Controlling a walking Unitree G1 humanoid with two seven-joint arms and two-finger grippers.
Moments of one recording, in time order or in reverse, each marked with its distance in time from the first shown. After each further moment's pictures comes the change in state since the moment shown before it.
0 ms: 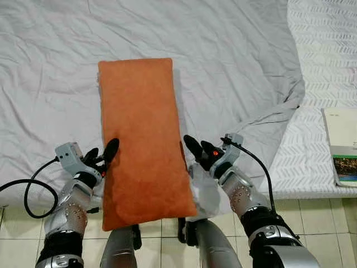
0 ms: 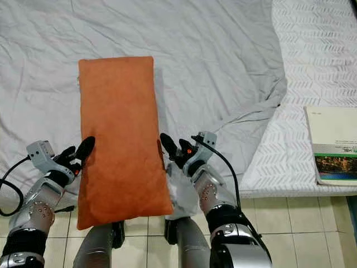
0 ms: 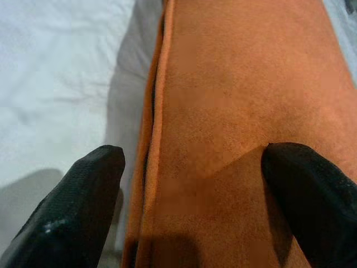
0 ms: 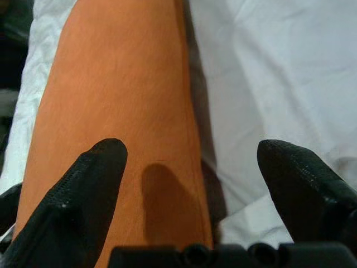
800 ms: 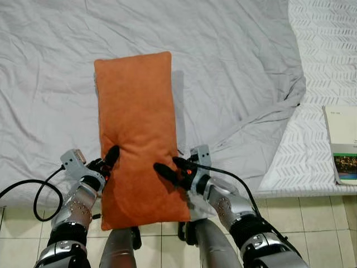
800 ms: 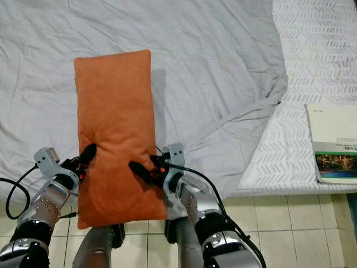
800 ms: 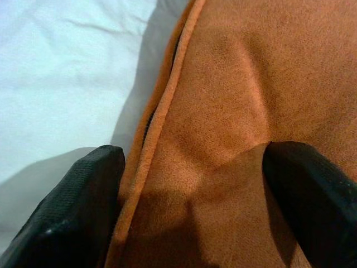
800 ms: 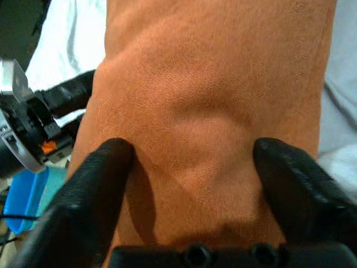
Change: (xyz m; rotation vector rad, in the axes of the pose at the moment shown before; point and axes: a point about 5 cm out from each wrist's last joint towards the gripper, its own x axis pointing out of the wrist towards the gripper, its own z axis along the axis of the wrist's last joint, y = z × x) left arm 0.005 0.017 -0.020 -0.094 0.100 0.106; right arm 0.000 0.027 -0.050 -0.249 0.277 0.203
